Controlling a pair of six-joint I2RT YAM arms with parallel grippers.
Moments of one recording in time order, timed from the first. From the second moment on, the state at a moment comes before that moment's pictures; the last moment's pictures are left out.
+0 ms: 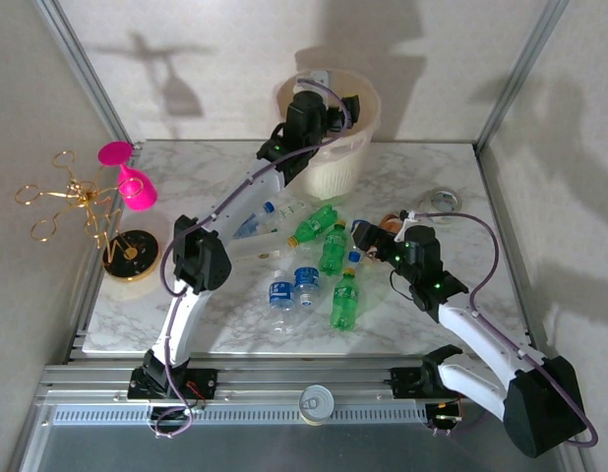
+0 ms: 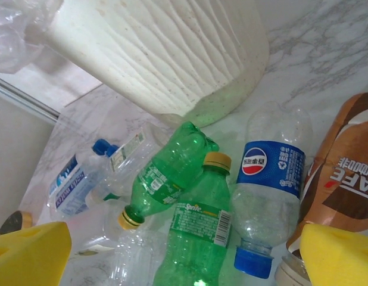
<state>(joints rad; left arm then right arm) -0.60 2.28 2.34 -0.13 -0.20 -0.33 0.43 0.99 0.51 0.07 -0.05 0.67</state>
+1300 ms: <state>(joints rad) -0.69 1.05 0.44 0.43 -0.44 -0.87 0.26 1.64 0.86 -0.04 0.11 0.57</state>
